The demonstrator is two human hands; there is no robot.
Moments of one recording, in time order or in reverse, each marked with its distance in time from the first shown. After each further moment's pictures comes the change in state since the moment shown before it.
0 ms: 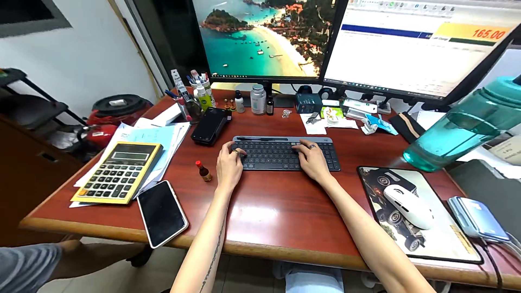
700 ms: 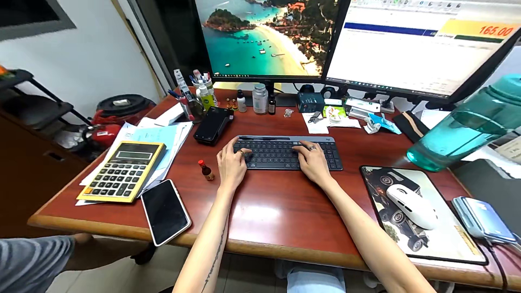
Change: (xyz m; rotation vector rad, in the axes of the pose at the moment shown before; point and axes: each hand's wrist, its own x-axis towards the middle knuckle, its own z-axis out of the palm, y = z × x) left_hand -0.002 0.001 0.000 0.087 0.005 0.107; right_hand -0.003 -0.004 0.007 -0.031 0.004 -0.012
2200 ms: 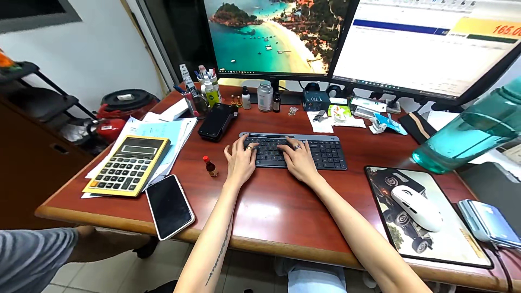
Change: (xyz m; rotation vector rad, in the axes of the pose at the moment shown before) left_hand 0.001 0.003 0.006 0.028 -0.094 0.034; right_hand 0.015 -0.032 0.030 -0.004 -0.066 -0.107
